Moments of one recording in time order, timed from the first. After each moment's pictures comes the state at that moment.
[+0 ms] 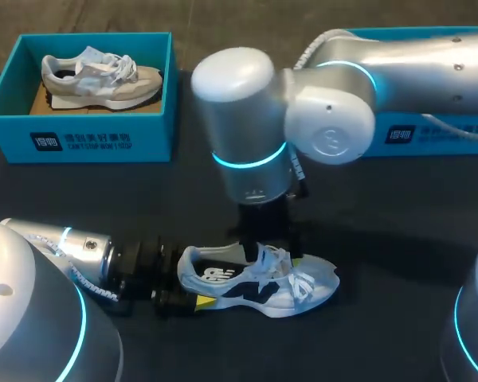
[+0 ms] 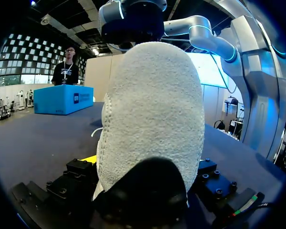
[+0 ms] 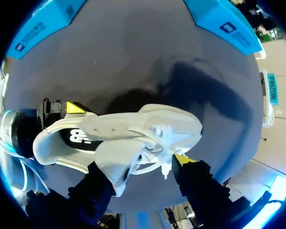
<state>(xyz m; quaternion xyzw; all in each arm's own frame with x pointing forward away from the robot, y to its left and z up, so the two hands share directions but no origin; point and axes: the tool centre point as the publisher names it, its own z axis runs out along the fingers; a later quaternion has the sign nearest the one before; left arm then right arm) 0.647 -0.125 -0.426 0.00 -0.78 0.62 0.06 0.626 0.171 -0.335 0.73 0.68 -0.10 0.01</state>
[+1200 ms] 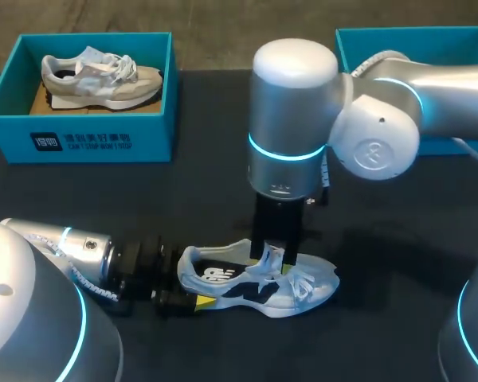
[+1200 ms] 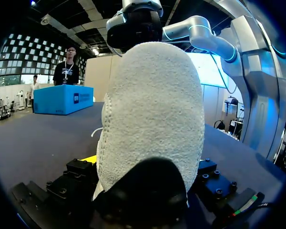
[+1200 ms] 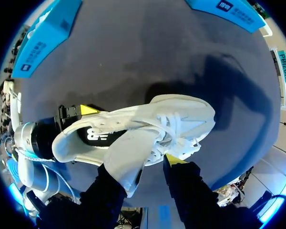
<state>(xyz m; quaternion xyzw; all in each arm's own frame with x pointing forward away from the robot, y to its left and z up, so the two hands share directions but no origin) 0.647 -0.125 -0.426 0.00 -0.78 0.62 0.06 0.618 0.181 -0.328 0.77 0.63 -0.04 -0.07</state>
